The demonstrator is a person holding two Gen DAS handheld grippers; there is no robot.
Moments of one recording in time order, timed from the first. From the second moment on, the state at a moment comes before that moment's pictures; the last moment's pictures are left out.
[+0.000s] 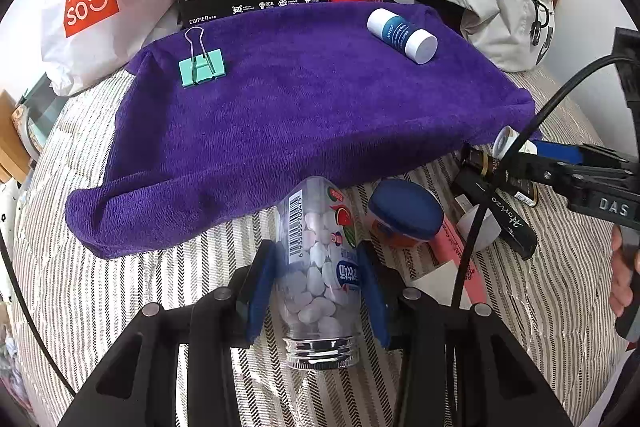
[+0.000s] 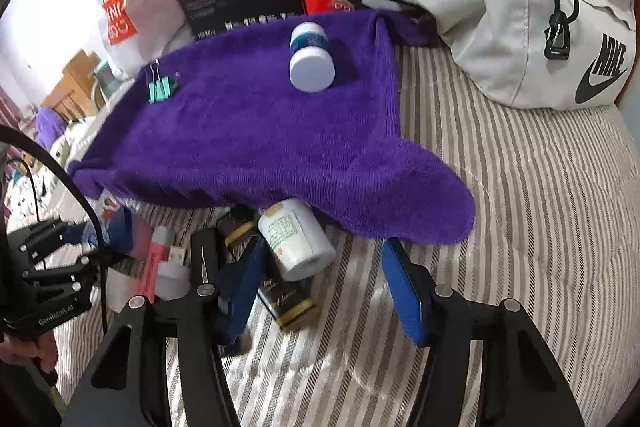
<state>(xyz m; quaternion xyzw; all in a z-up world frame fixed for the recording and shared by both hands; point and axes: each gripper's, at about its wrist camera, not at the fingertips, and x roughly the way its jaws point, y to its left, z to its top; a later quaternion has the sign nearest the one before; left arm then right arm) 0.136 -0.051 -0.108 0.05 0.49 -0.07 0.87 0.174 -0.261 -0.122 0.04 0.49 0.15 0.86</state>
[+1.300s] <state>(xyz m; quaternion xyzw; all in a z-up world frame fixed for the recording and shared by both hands) 0.126 -0.042 -0.106 0.04 0.48 -0.08 0.87 0.137 -0.272 -0.129 -0.05 0.49 0.08 0.86</state>
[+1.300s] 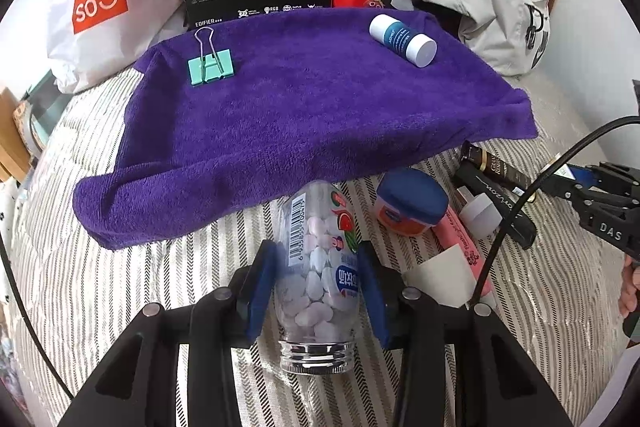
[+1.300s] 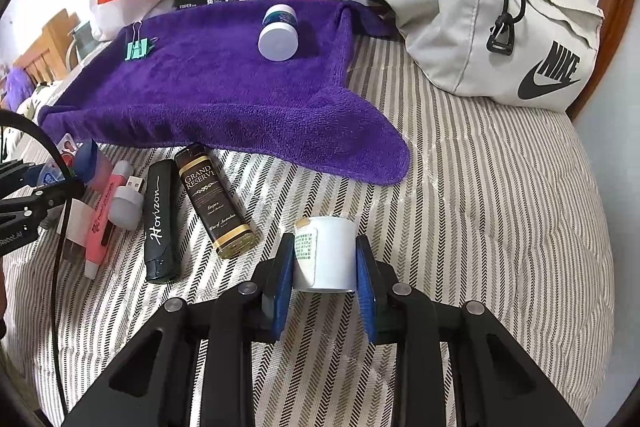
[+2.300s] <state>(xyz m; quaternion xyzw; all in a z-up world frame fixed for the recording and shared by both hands) 0.140 0.008 -0.056 -0.01 0.46 -0.08 0.89 0.167 -0.245 -0.070 0.00 0.47 0.16 0.87</state>
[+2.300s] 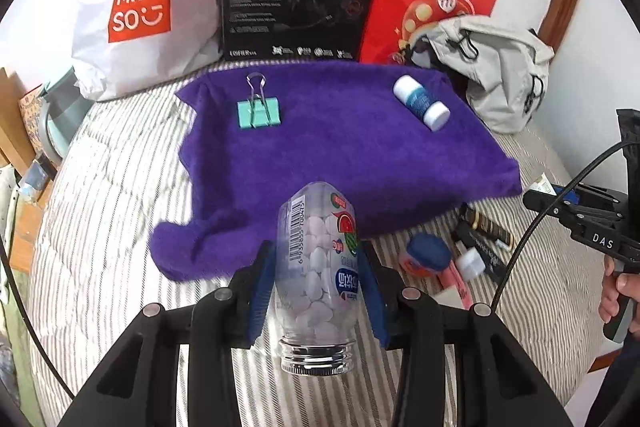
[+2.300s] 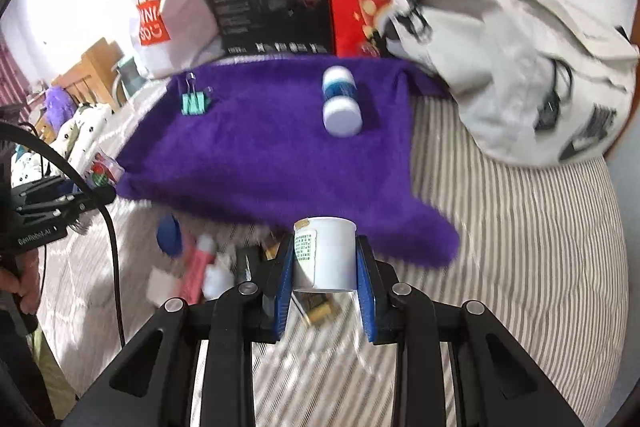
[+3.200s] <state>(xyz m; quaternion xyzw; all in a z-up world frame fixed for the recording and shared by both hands) 0.243 0.028 -0.082 -0.01 0.48 -0.05 0.88 0.275 -0.210 -0.120 -0.06 0.50 0.15 0.85</state>
